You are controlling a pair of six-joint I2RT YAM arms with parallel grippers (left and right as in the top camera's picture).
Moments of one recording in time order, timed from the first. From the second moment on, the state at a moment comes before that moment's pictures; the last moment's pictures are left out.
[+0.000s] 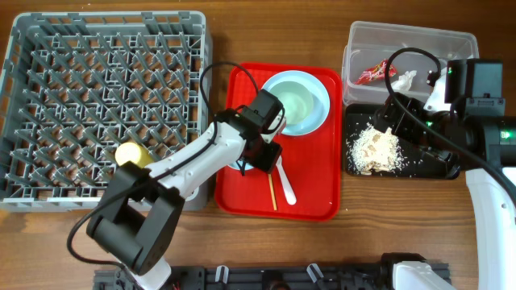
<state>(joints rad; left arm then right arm) -0.65 1.82 1.18 -0.73 0.16 -0.17 -0.02 1.24 1.41 -1.28 -0.14 0.41</state>
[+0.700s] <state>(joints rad) -0.66 1.80 1.19 -0.78 0.13 -0.17 -0.02 1.24 1.41 -1.30 -0.14 0.41</state>
